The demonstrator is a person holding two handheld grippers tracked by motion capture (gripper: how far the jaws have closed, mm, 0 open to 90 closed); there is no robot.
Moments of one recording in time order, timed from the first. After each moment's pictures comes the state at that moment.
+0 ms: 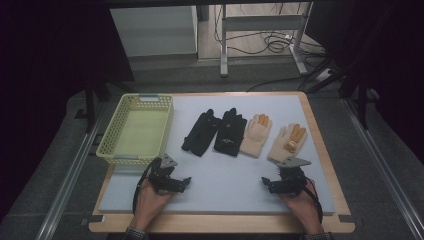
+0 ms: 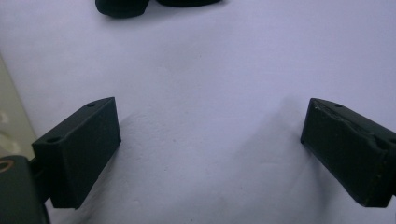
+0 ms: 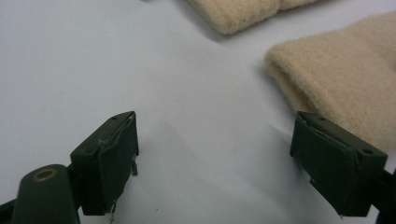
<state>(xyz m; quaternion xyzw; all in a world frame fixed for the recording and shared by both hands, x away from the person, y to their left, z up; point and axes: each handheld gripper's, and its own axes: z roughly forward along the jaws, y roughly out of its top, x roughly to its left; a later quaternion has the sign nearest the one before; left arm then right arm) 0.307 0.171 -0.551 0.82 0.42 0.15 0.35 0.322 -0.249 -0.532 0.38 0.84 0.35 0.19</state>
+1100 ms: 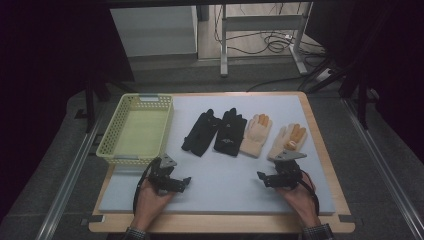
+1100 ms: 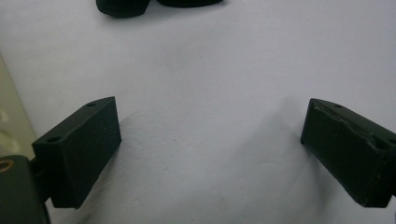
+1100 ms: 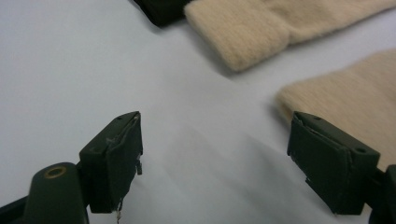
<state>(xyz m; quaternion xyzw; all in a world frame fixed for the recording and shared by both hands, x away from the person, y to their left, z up) 0.307 0.171 -0.551 0.82 0.42 0.15 0.35 0.335 -0.231 -0.517 0.38 0.84 0.36 0.17</state>
